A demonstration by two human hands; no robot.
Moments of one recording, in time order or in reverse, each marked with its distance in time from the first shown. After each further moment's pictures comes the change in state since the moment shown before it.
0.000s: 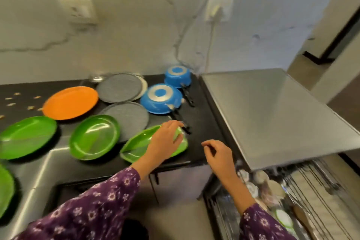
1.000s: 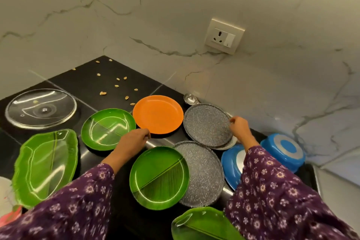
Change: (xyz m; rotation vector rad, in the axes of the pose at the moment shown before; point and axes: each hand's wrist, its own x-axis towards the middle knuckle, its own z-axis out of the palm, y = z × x) left_hand -0.036 -0.310 -0.184 0.320 -0.057 -0.878; right_hand 0.388 -0.143 0.301 -0.371 -0.564 -0.109
